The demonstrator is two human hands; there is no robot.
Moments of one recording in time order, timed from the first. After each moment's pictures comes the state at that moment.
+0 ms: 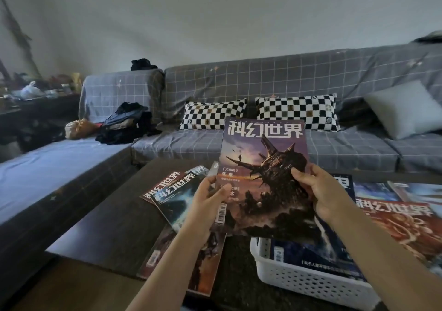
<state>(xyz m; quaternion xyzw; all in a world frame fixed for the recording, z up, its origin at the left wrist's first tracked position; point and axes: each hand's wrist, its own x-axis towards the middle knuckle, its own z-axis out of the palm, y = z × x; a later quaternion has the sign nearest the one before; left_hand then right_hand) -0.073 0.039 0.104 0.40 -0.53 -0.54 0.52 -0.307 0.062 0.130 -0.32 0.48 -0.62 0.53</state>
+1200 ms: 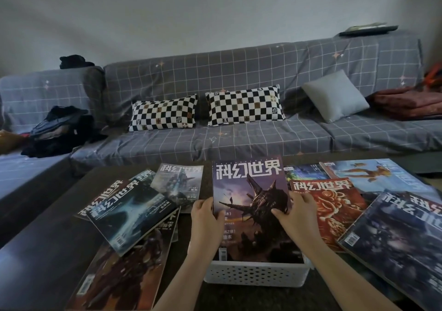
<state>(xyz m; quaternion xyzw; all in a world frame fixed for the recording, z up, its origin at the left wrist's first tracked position) -0.203 0.042 0.028 0.53 -0.73 -0.24 0.35 -0.389 0.120 0.041 -0.40 0.82 -0.39 0.10</state>
